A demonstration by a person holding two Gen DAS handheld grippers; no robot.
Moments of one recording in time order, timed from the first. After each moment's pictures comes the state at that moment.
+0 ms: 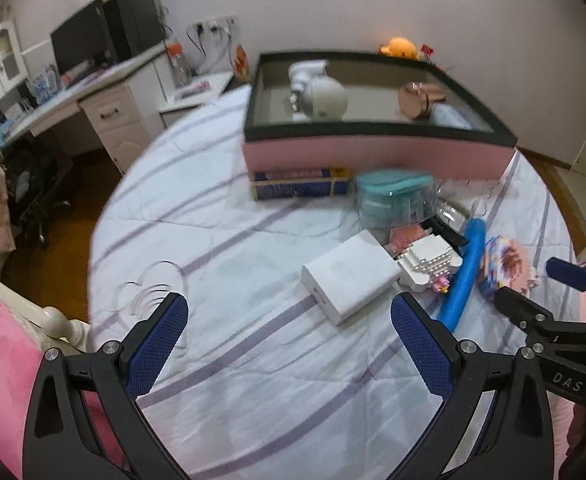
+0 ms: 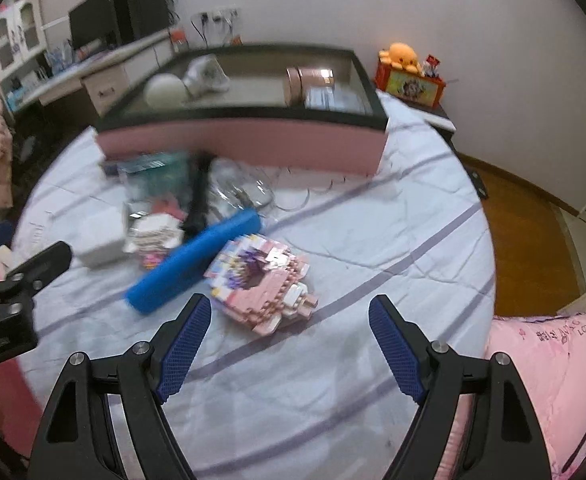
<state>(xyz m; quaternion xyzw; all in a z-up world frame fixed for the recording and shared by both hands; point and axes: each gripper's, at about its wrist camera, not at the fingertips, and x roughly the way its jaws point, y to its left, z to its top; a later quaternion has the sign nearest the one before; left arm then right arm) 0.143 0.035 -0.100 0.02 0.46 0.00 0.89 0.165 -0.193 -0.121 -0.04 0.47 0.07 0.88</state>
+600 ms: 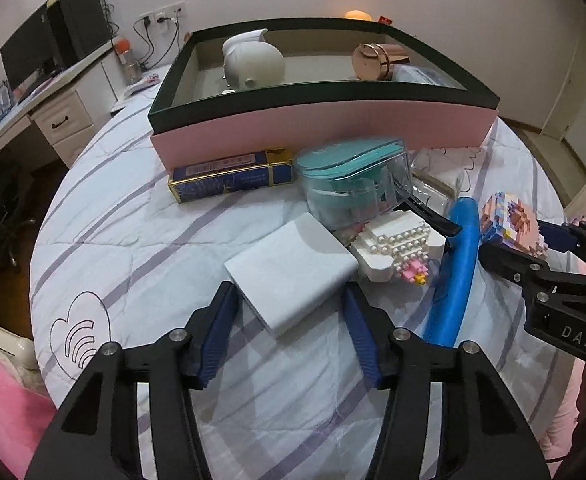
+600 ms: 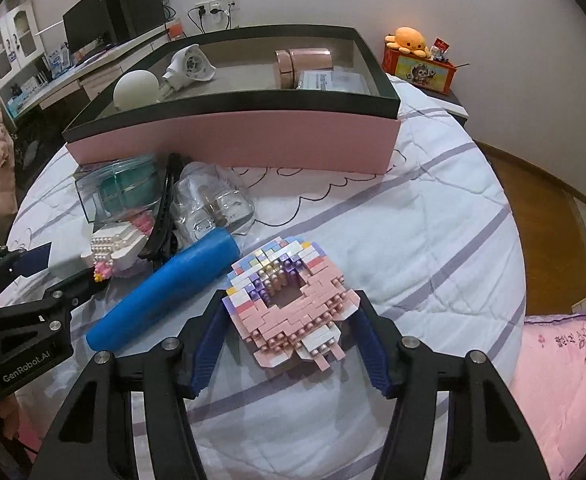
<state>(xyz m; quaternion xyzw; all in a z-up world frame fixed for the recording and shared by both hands) 0.170 0.013 -0.122 0.04 0.48 -0.07 0.87 0.192 -0.207 -0.128 -0.02 0.48 0.08 0.87</state>
